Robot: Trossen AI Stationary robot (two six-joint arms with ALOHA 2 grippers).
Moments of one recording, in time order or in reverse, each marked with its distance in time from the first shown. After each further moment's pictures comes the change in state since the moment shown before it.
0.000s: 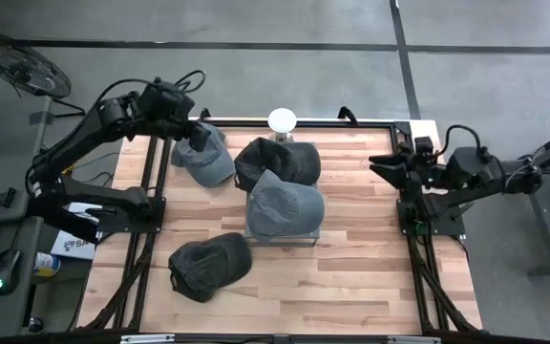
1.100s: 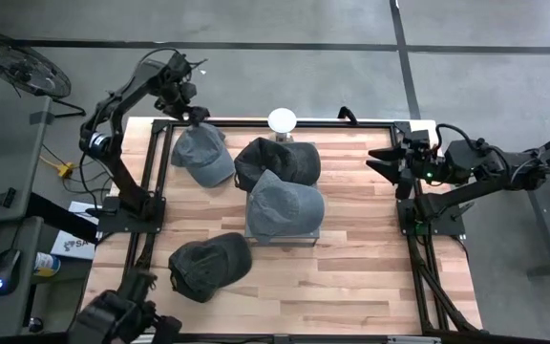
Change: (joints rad) left arm 0.683 0.587 0.000 -0.085 0.214 0.528; right arm 0.000 0.159 0.242 -0.268 0.053 -0.063
